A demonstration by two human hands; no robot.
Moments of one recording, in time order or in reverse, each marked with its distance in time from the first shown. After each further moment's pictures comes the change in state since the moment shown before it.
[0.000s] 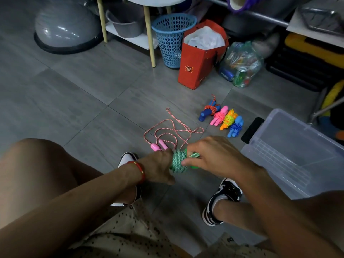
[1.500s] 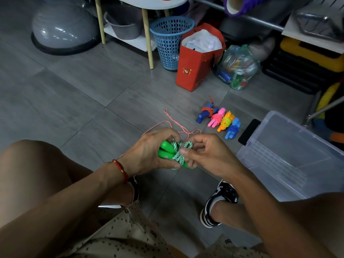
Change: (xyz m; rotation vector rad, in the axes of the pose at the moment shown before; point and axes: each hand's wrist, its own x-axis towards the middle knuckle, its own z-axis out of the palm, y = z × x) left_hand -0.018 -0.012 -0.028 -0.371 0.614 0.399; right_hand 0.000 -0.002 0.020 1.045 0.146 0.318
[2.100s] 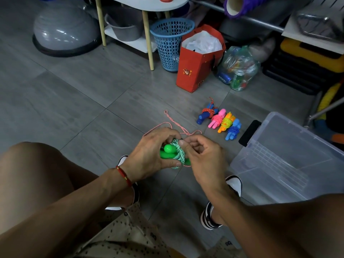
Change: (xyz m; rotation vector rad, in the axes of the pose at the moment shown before) left_hand 0.000 0.007 0.008 -0.006 0.168 -0.015; right_hand 0.003 0.018 0.042 0.008 0.585 -0.149
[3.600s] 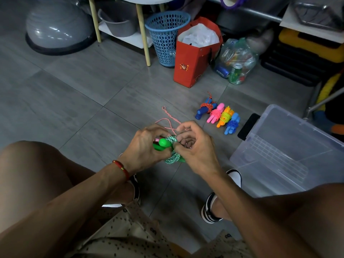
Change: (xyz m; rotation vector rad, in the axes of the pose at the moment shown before) left_hand 0.005 -0.004 0.001 0.079 -0.016 -0.193; right_hand 0.016 0.010 0.004 0.003 -0.199 -0.056
